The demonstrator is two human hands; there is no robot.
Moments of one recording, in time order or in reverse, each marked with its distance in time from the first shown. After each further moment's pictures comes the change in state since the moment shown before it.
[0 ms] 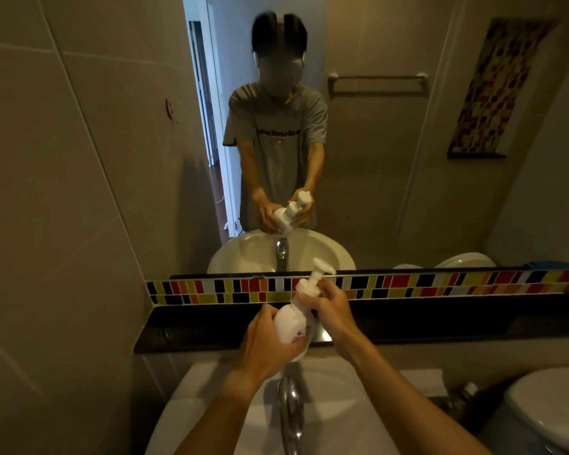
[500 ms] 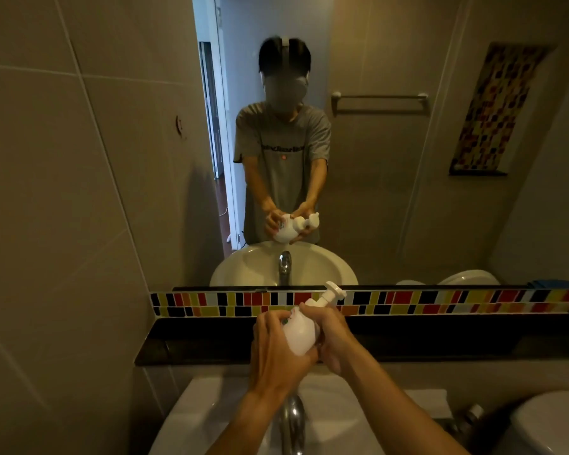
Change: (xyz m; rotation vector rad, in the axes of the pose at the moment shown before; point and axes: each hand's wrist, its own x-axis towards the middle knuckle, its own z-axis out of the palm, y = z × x) left_hand -0.008 0.018 0.017 -0.022 0.236 0.109; right_hand -0.005 -0.001 0.003 0.208 -0.075 0.268
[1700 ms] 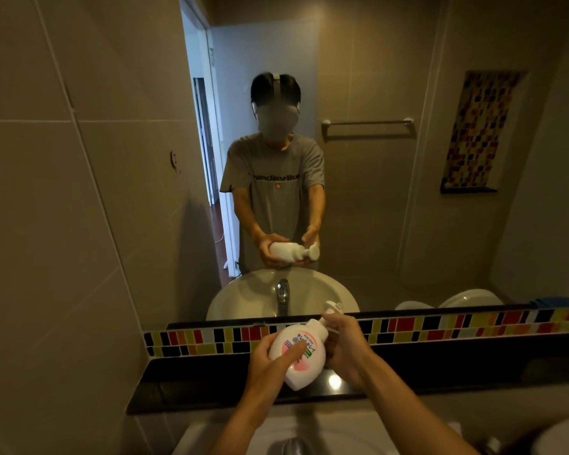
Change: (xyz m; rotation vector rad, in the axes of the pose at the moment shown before) left_hand 0.045 0.015 -0.020 -0.622 -0.193 -0.396; right_hand 0.022 -0.040 -0.012 0.104 0.035 -0.006
